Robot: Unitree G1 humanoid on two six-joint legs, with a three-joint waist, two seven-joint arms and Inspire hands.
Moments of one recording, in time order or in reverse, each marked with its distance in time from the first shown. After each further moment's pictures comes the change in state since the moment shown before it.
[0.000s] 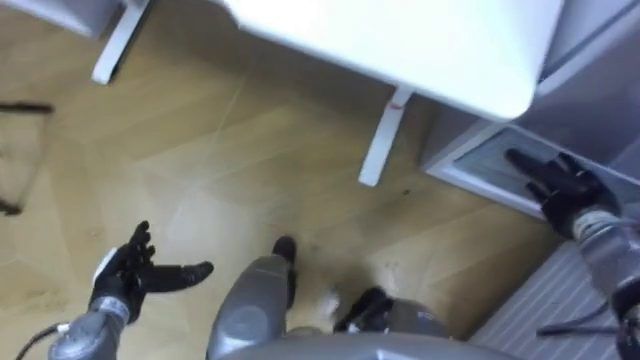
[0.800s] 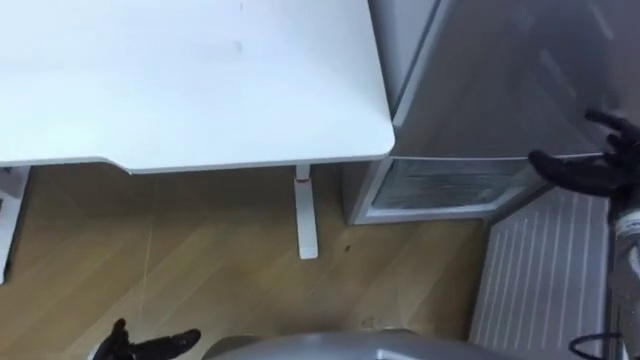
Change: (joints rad) left arm 0.043 -0.151 0.300 0.223 0.166 0.071 0.097; right arm 0.269 0.097 -0.469 -0.763 -0.688 0.032 -0.367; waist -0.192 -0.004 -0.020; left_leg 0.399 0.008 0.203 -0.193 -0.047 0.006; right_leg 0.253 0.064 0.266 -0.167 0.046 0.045
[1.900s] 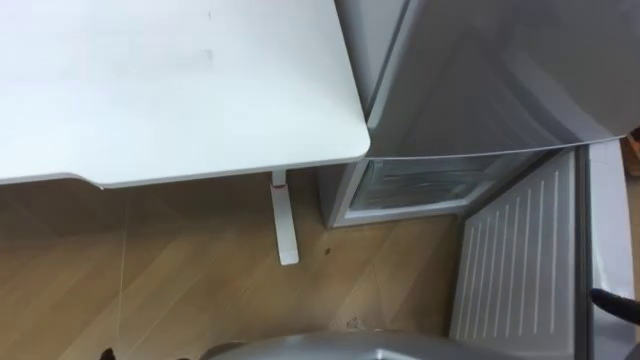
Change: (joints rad) left arm -0.004 -0.001 0.080 -0.001 0.188 0.107 0.019; right arm 0.008 0.027 -0.129 0.698 0.010 0.019 -0.187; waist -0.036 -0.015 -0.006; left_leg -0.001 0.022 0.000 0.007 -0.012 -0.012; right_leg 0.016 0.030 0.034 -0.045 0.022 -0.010
